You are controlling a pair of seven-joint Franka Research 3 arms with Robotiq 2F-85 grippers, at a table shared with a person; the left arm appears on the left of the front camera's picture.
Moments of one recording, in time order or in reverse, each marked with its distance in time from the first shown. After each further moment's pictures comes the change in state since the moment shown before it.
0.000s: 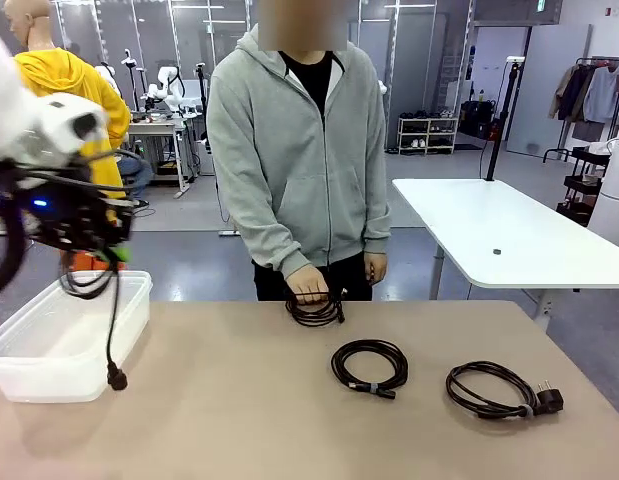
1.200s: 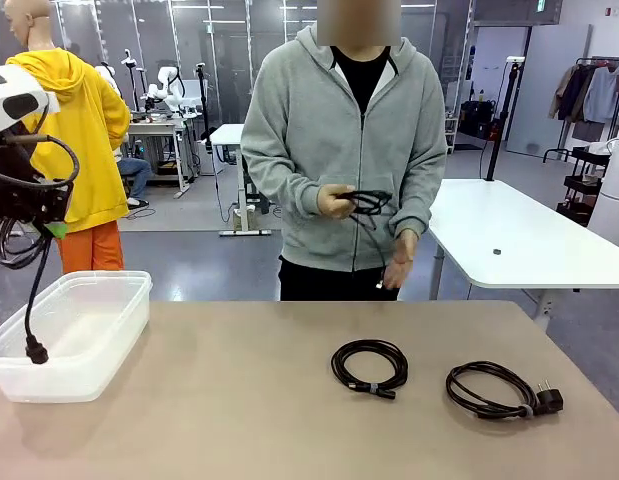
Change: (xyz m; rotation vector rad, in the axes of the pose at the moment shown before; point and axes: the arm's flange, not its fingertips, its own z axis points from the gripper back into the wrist) left arm 0.030 0.041 0.032 0.145 -0.034 -0.256; right arm 0.000 0.000 0.000 0.000 0.000 0.000
